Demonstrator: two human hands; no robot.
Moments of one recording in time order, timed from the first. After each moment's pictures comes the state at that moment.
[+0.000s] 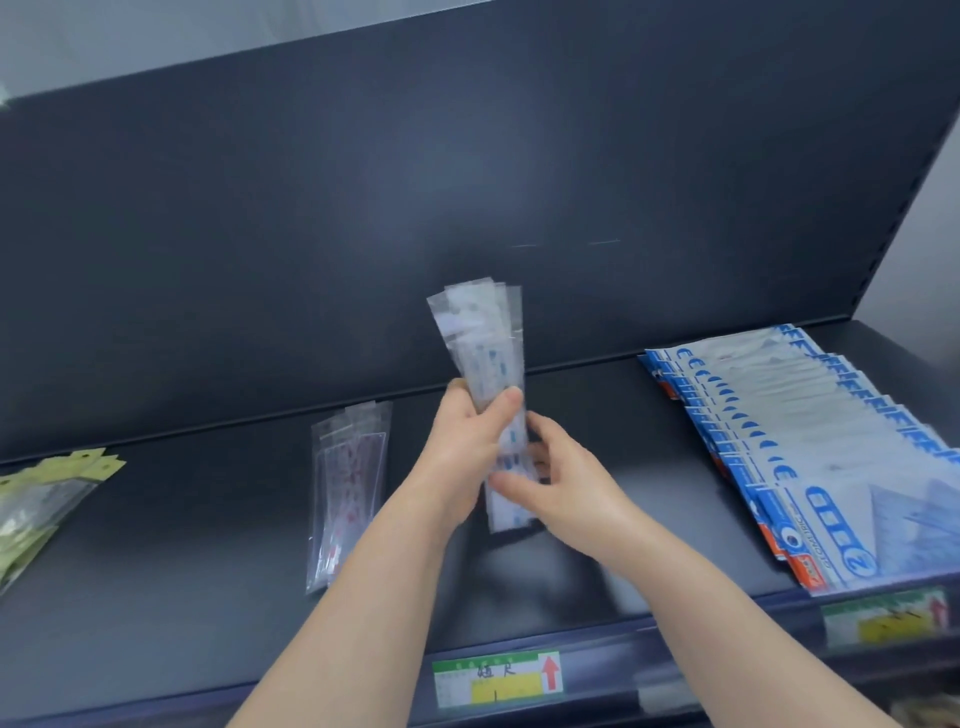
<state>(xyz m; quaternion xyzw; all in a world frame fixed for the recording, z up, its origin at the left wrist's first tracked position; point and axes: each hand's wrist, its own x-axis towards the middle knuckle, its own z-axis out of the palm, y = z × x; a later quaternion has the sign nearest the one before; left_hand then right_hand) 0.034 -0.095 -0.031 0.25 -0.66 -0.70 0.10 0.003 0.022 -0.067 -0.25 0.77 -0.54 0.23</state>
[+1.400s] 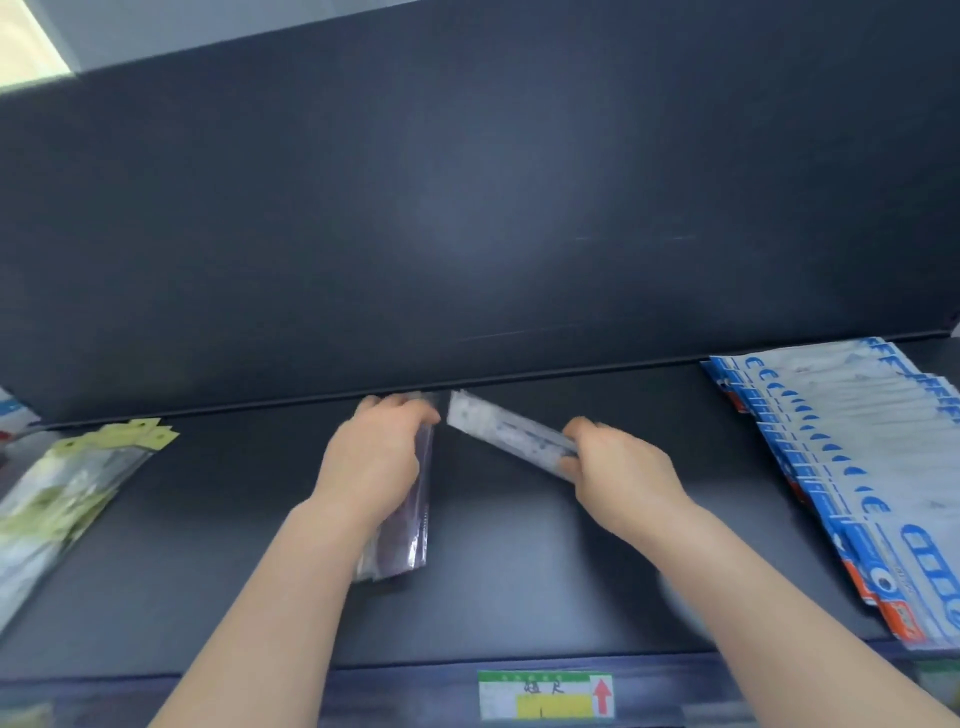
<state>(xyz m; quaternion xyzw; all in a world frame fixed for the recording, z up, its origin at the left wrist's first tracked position) 0.088 -0.198 -0.037 0.23 -0.97 -0.06 0.09 -0.026 -0.002 -0.071 -0.34 0.92 -0.17 0.04</state>
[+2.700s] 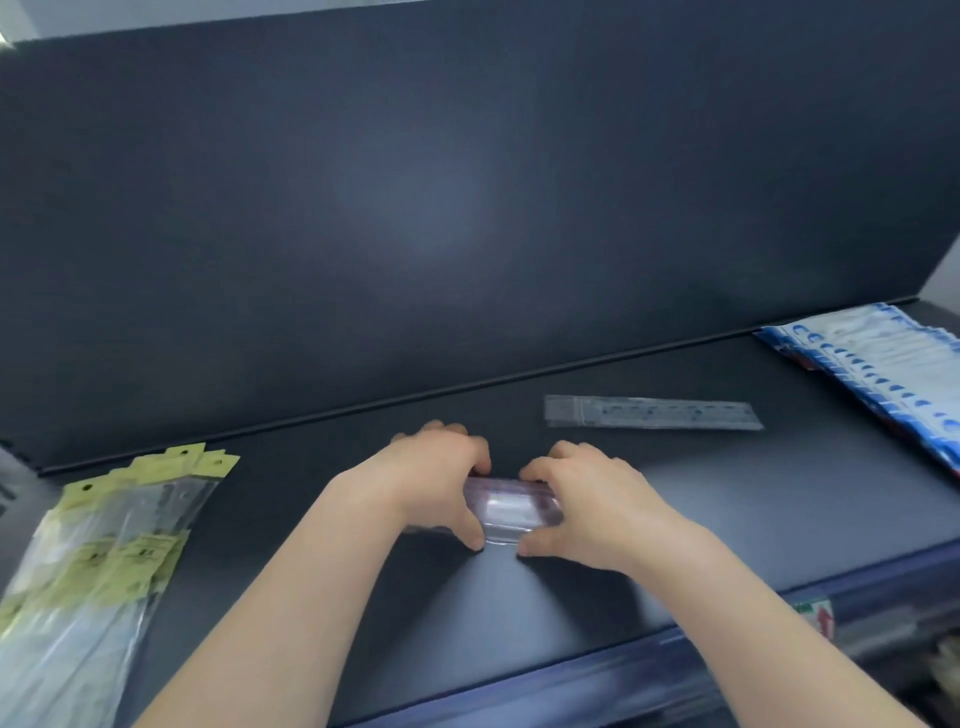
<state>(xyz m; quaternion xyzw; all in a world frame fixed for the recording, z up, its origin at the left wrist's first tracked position) 0.140 -0.318 -0.031 -0.01 -0.99 -0.04 -0.17 0.105 -0.139 -0.051 -0.35 0.93 -0.10 0.09</state>
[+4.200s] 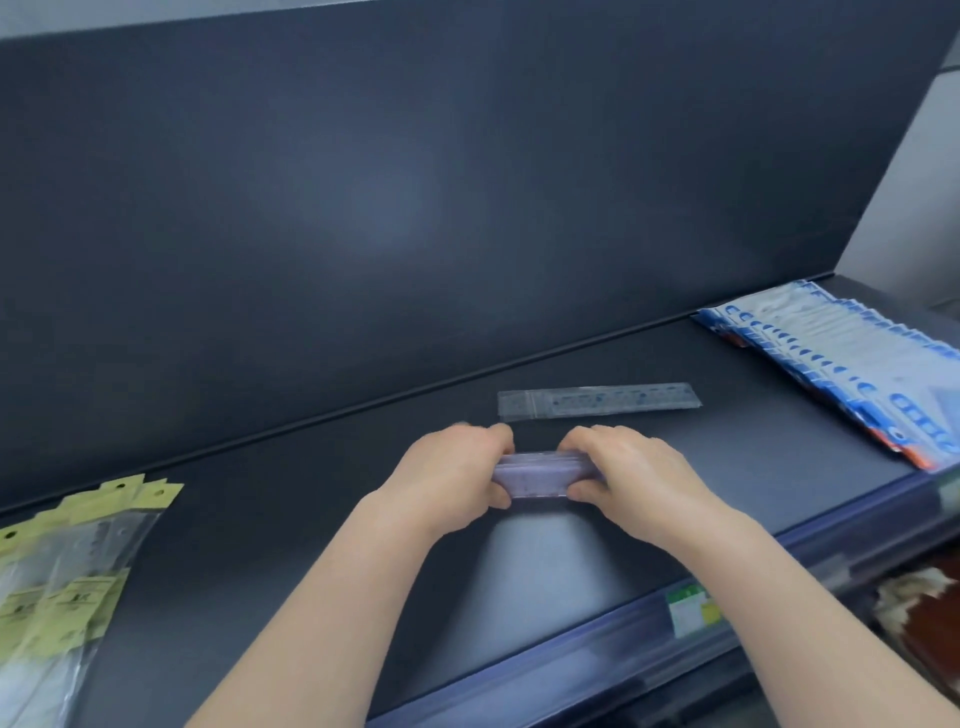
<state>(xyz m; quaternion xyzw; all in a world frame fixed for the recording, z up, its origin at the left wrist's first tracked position) 0.124 -0.269 -0.042 -0.06 -0.99 -0.07 -0.07 0.085 -0.076 -0.062 -0.28 0.95 -0.15 0.01</state>
